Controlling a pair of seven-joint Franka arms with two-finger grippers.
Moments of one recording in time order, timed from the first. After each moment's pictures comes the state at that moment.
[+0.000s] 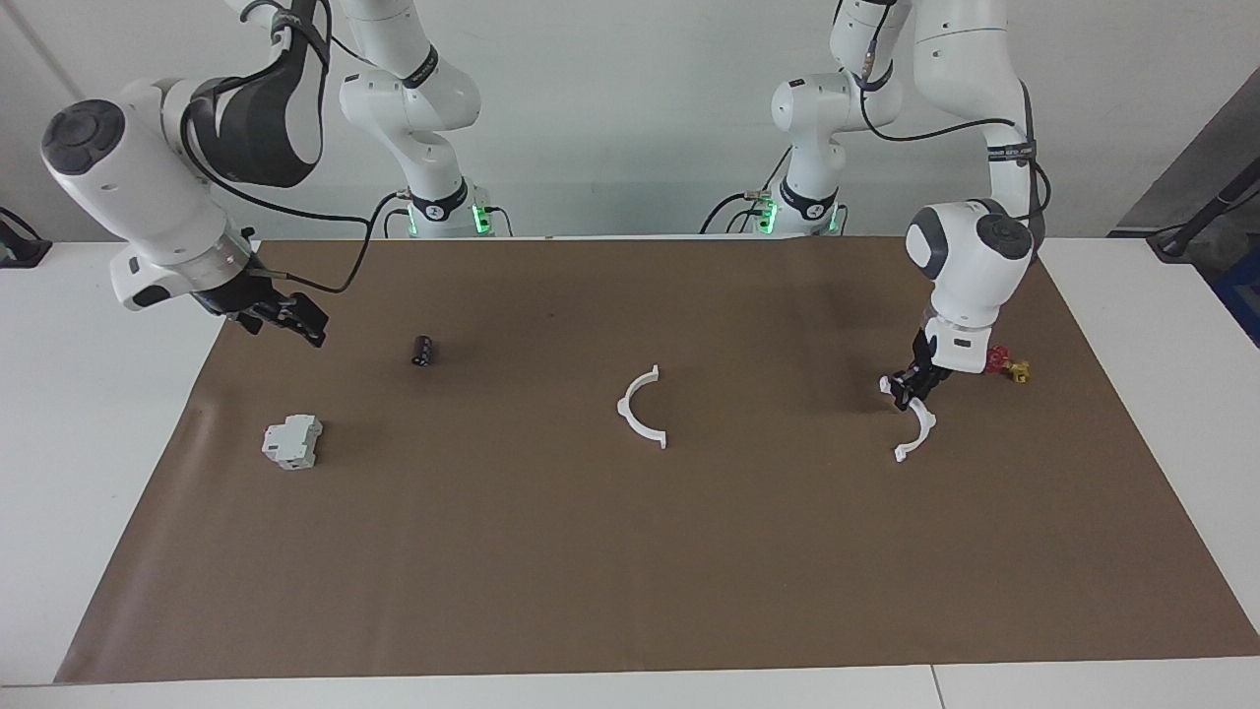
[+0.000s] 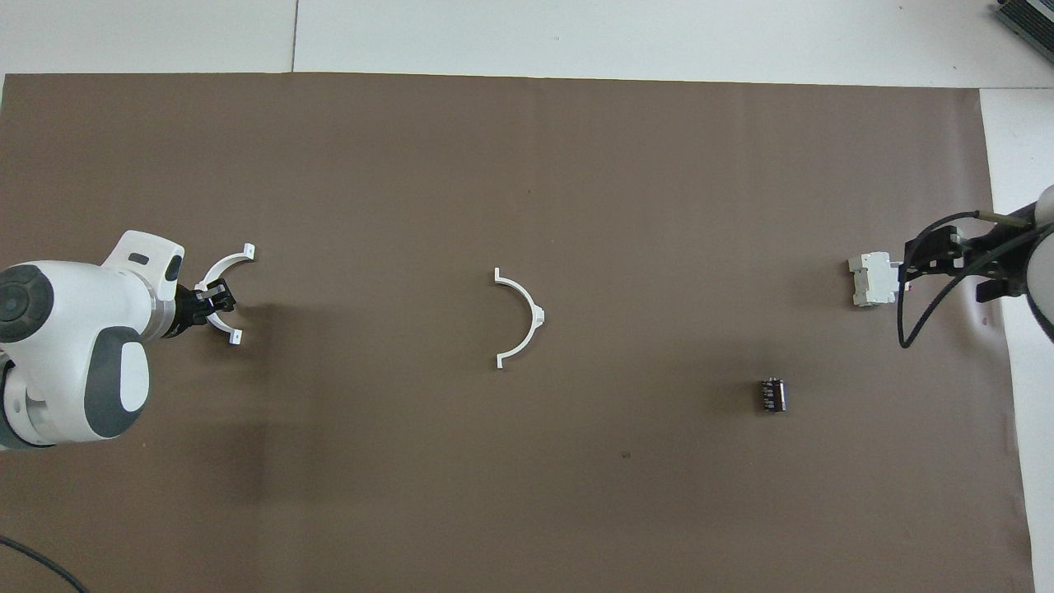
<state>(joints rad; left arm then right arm) 0.05 0.12 -0.04 -2.30 0.01 2.54 -0.40 0.00 0.08 -0.17 -1.72 0.03 1.69 0.08</state>
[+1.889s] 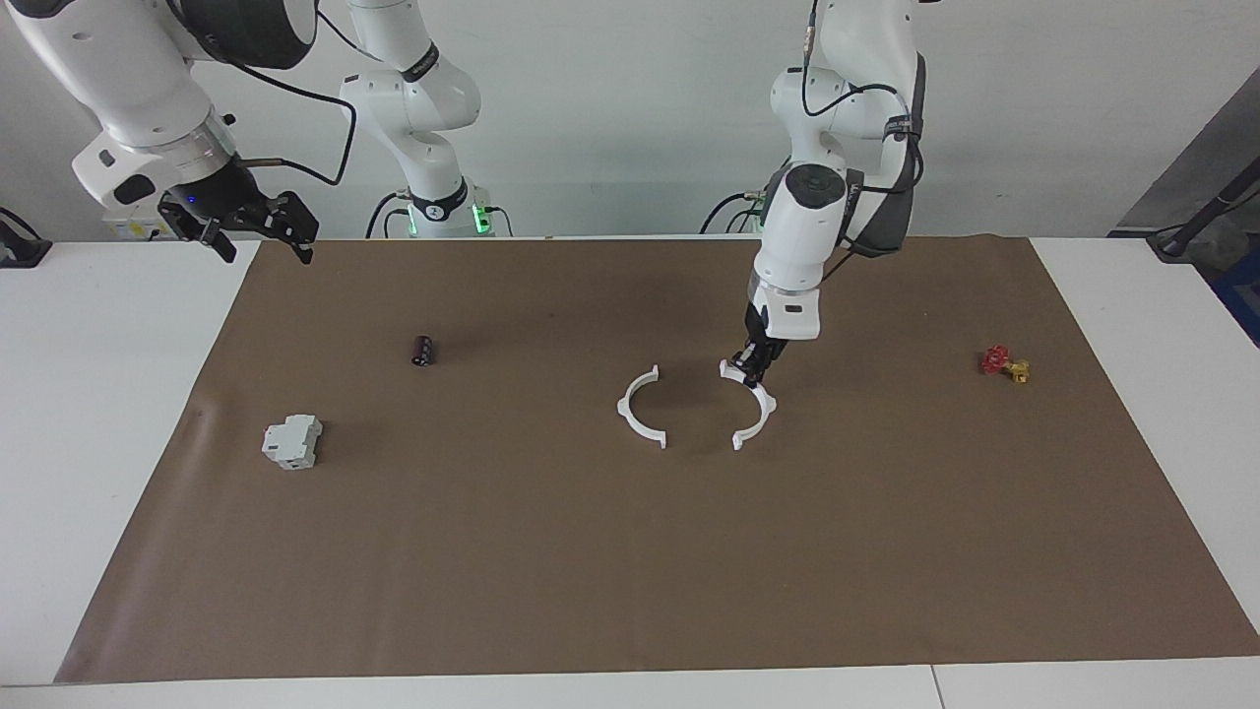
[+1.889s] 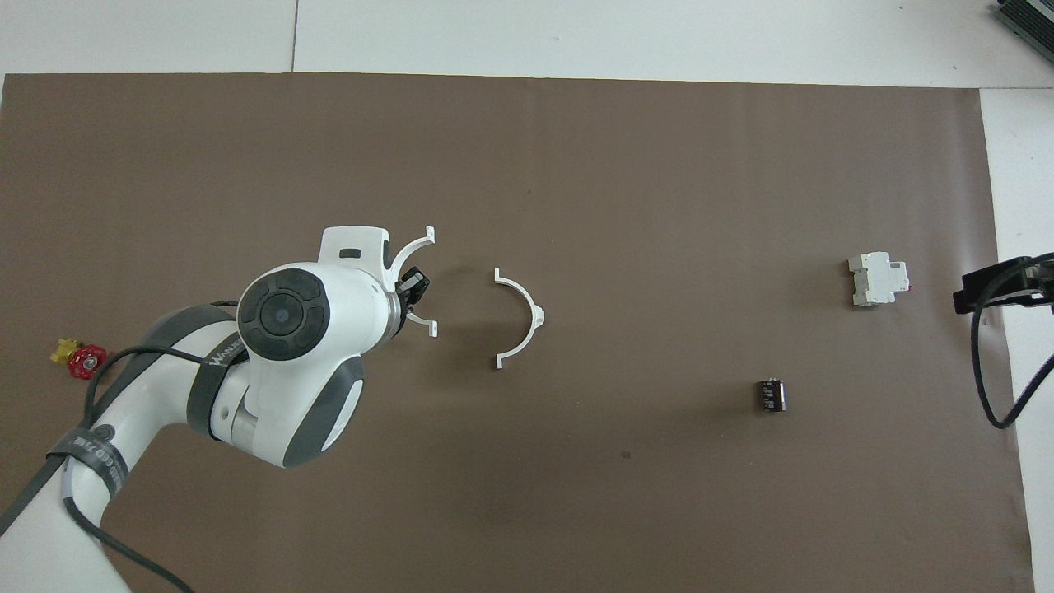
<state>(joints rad) -0.46 0.09 -0.05 -2.13 0.01 2.39 -1.22 0.05 -0.03 -0.14 -1.60 -0.03 1.49 -0.05</state>
